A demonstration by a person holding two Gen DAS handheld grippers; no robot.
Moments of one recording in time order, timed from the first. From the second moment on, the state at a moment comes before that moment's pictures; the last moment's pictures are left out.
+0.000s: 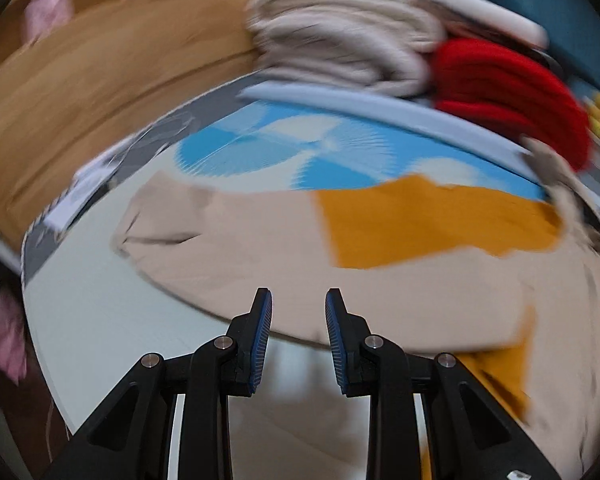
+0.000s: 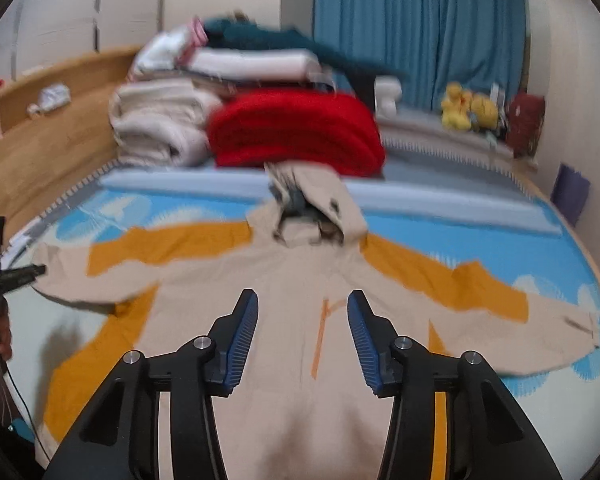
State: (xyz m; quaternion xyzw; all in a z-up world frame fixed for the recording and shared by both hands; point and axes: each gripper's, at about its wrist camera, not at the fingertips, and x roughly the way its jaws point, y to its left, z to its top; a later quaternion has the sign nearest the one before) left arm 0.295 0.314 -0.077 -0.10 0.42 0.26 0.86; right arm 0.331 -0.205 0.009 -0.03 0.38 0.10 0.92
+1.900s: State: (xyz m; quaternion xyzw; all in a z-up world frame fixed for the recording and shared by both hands) left arm 0.325 0.006 0.043 -0.13 0.43 -0.02 0.90; right arm 0.352 -0.281 -0.039 0.08 0.47 0.03 0.88
